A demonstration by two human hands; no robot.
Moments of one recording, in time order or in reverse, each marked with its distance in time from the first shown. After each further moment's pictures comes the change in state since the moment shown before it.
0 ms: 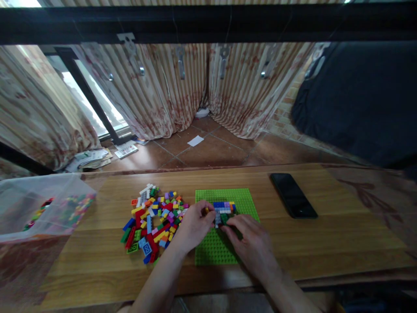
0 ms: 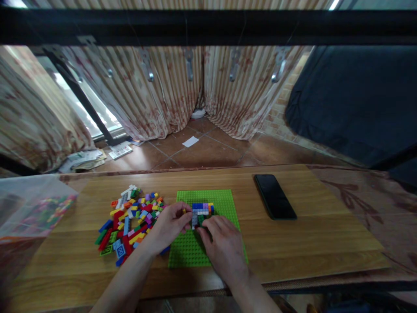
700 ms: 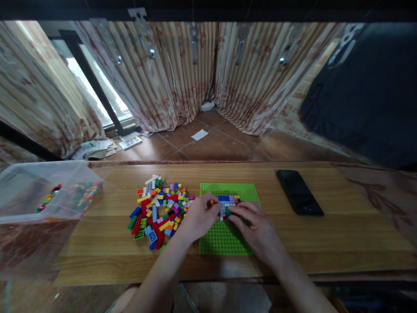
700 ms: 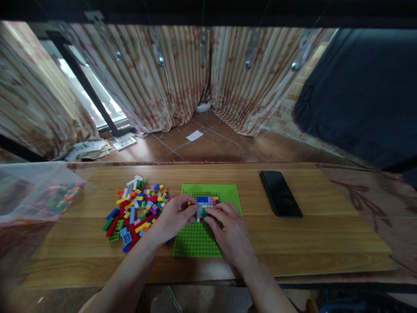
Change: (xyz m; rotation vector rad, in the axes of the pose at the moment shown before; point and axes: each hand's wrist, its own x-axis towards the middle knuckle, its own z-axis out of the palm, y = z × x) left_hand -0.001 -0.002 -0.001 0.084 0.008 0.064; right_hand 0.009 0.015 -0.004 0.186 -0.054 0.057
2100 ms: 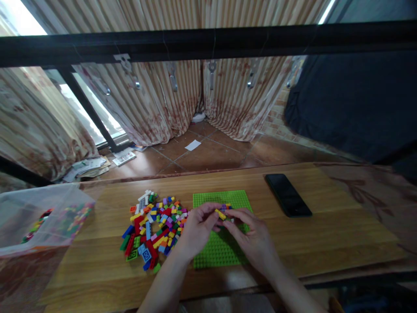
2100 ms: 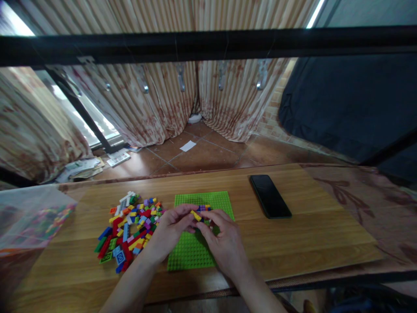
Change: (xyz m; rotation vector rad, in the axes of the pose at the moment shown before) left_hand -0.009 0.024 0.010 -0.490 -0.078 0.000; right_hand 0.002 -0.019 -0.003 0.306 0.144 0.159
